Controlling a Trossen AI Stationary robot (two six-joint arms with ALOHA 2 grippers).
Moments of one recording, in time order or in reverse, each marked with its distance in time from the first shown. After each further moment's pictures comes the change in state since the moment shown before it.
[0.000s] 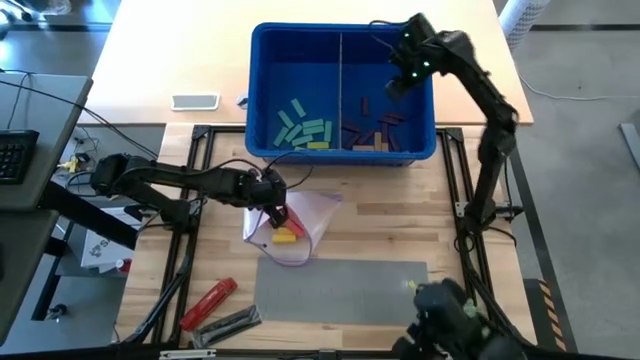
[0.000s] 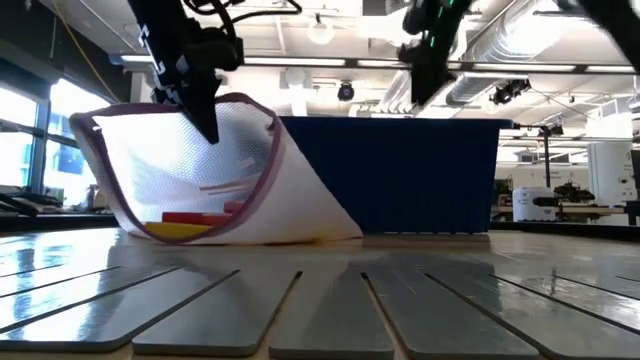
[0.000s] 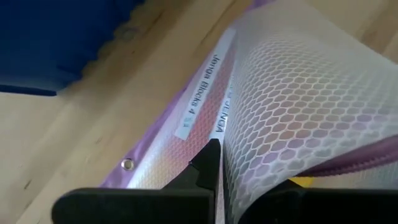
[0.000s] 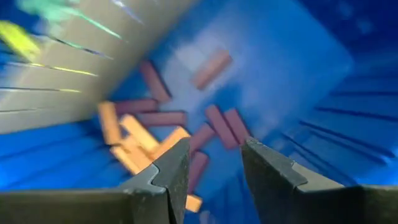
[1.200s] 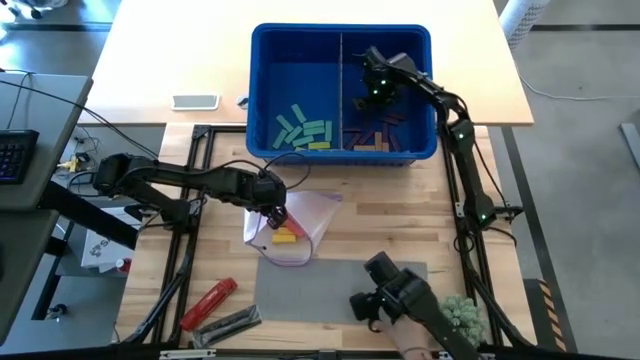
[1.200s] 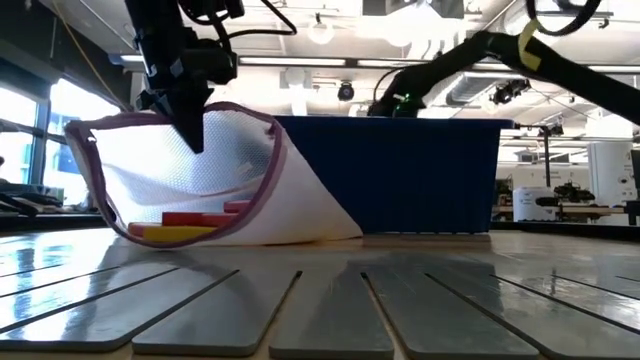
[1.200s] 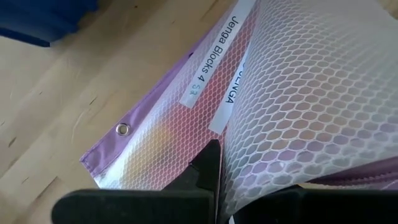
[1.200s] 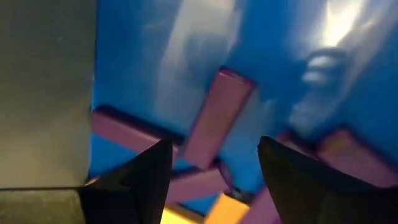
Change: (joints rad) left arm 0.023 0.018 0.001 -0.078 0.079 -0.114; right arm -0.045 0.441 -0.004 0.177 -0.134 0.415
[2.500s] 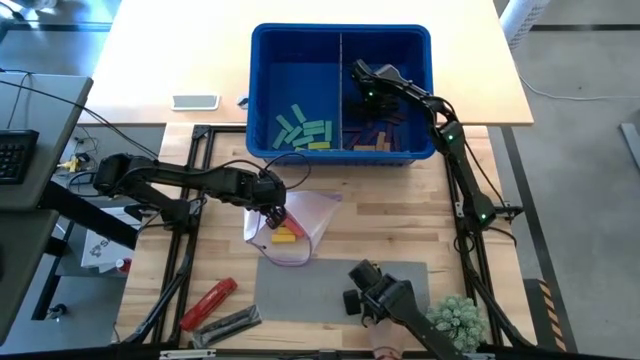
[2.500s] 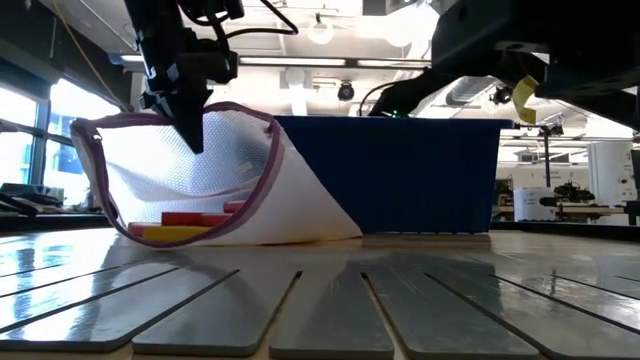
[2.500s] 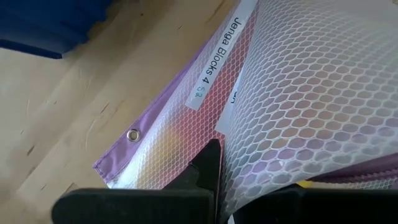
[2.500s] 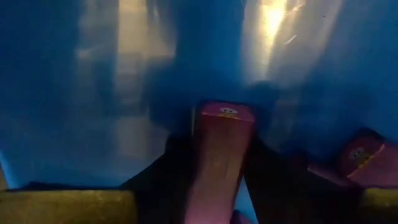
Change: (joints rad) left arm 0.002 0.000 0.000 -0.006 -0.029 0.056; right arm 0.062 0.107 0.002 0.053 0.216 0.244
